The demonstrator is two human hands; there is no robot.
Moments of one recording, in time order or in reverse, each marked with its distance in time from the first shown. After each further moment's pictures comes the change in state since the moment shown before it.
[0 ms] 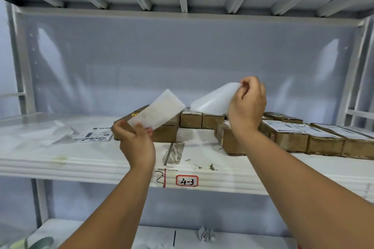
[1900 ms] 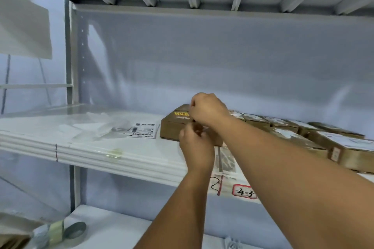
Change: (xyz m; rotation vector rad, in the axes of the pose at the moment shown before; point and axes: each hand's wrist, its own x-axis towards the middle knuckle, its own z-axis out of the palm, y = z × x) left_hand 0.015 -0.013 0.000 0.021 -0.221 -0.037; right_hand -0.064 -0.072 0.146 -0.531 -0.959 -0.299
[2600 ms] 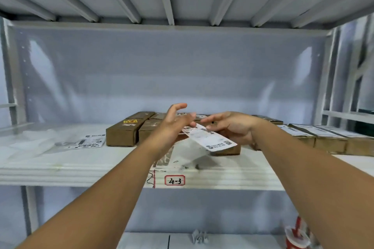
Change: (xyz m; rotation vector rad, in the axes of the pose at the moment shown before) left_hand -0.041 0.067 0.039 -0.003 -0.887 -0.069; right_hand -0.113 0.177 -0.100 1.084 -0.408 0.343
